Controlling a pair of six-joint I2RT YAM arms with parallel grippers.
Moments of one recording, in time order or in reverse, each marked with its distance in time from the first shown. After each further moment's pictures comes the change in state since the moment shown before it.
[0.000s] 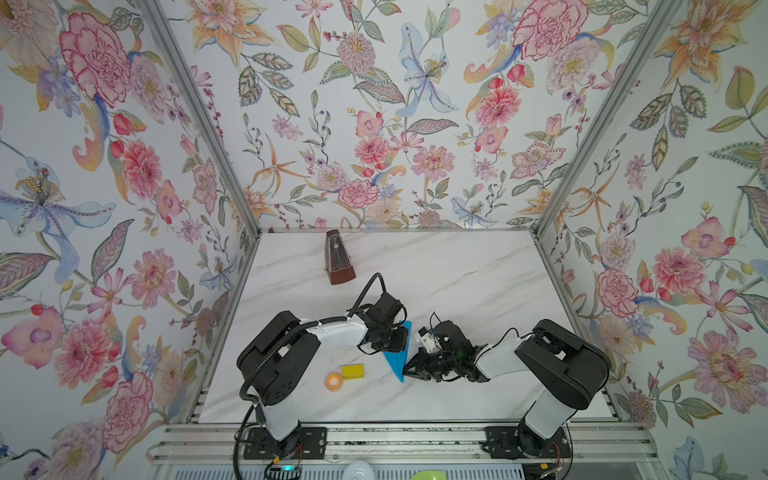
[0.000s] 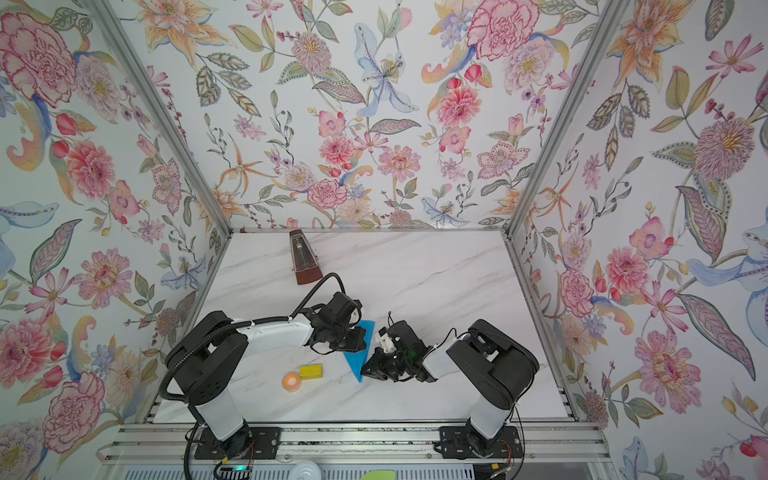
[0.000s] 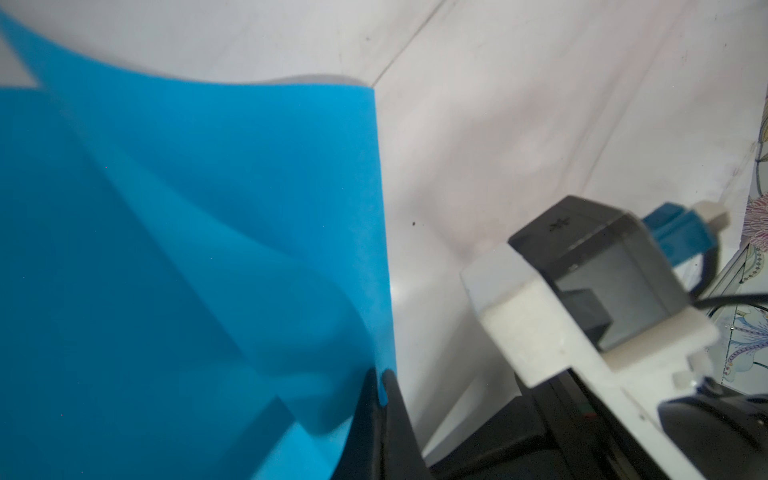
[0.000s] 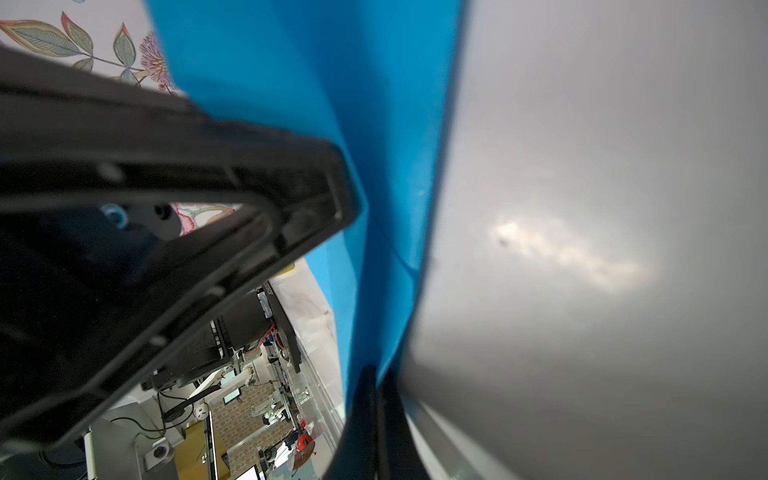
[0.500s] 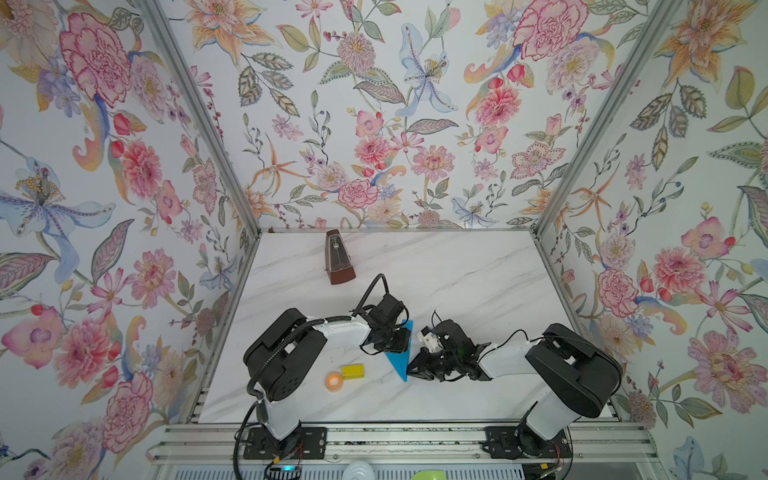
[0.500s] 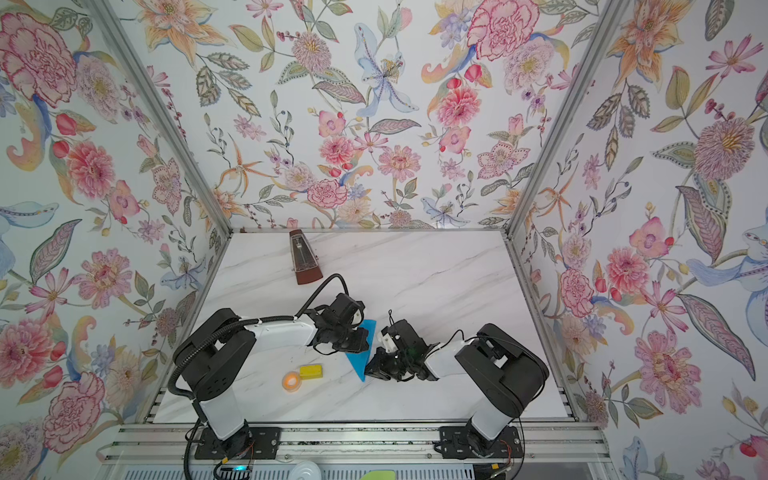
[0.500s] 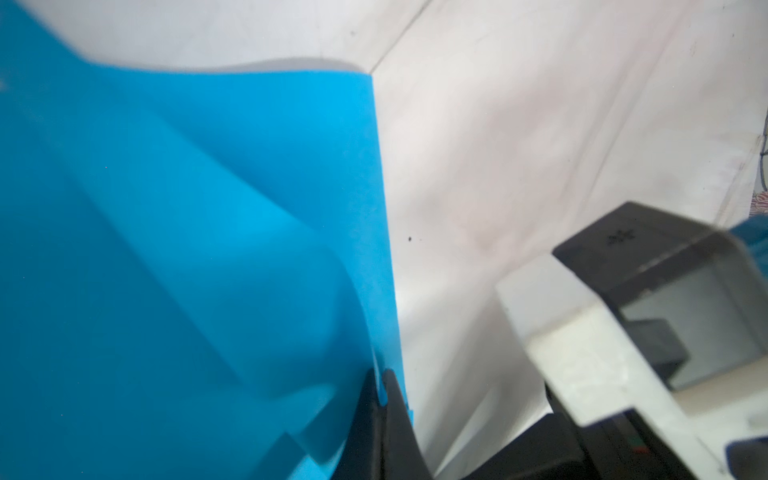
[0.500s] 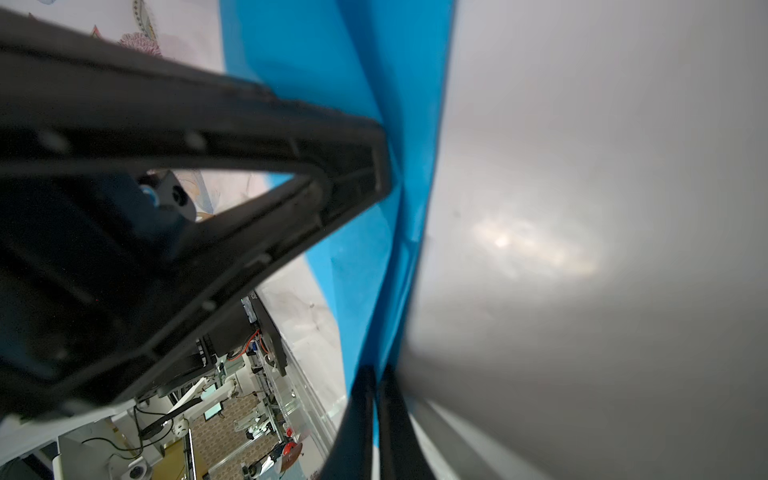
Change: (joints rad) left arm -0.002 0.041 0.004 0.053 0.007 0.006; right arm -0.004 -0.093 0.013 -0.182 0.058 -0.052
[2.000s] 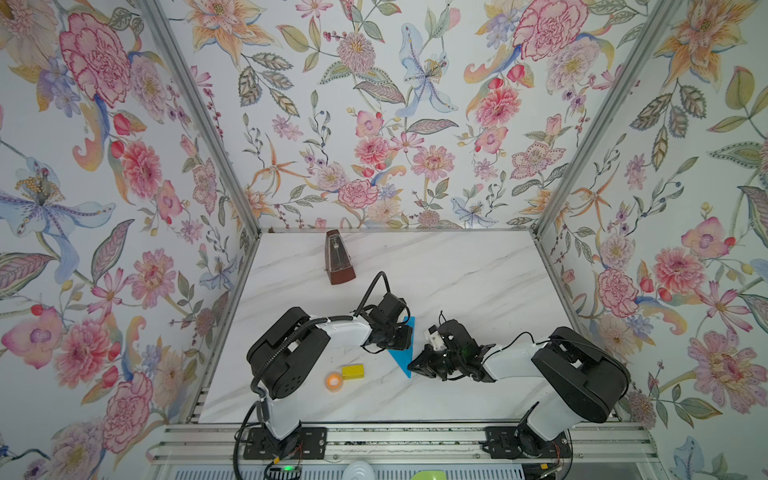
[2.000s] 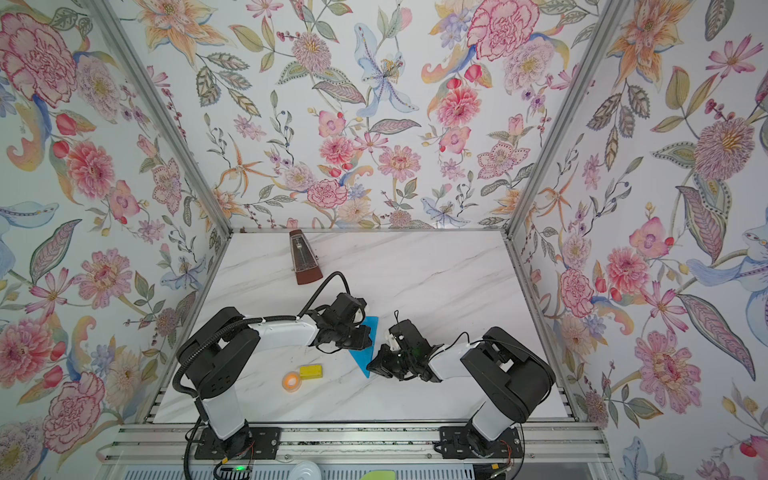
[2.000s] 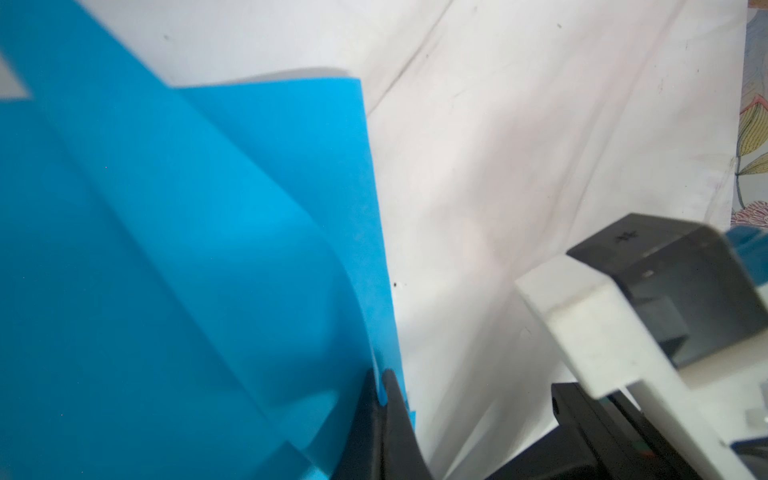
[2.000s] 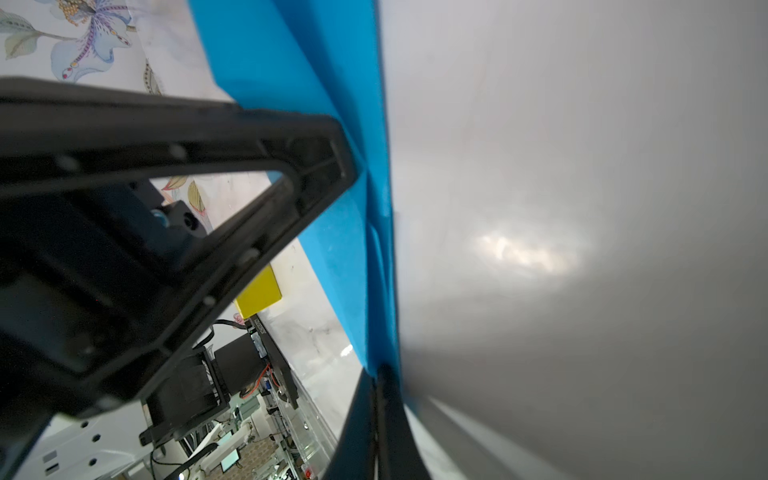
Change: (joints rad) left arm 0.001 0.019 -0.002 0.076 -0.014 -0.011; right arm -0.015 -0.010 -0.027 0.059 0.065 0.109
